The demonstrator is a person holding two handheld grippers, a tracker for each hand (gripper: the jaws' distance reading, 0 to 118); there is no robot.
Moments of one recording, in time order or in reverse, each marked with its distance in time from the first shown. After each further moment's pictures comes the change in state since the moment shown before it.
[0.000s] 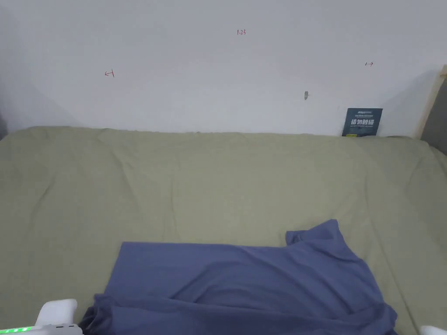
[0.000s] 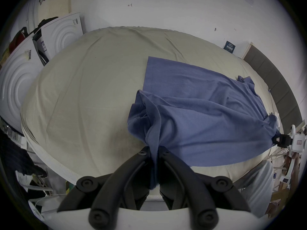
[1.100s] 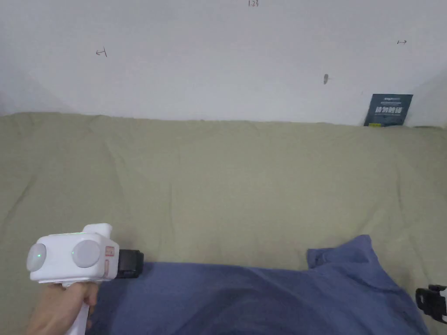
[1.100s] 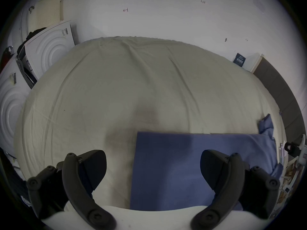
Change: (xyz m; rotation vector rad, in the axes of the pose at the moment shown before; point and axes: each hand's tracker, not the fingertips) left arm 0.026 0.215 -0.168 -0.019 0.088 -0.036; right arm -0.026 0.182 -0.057 0.163 -0.141 0.182
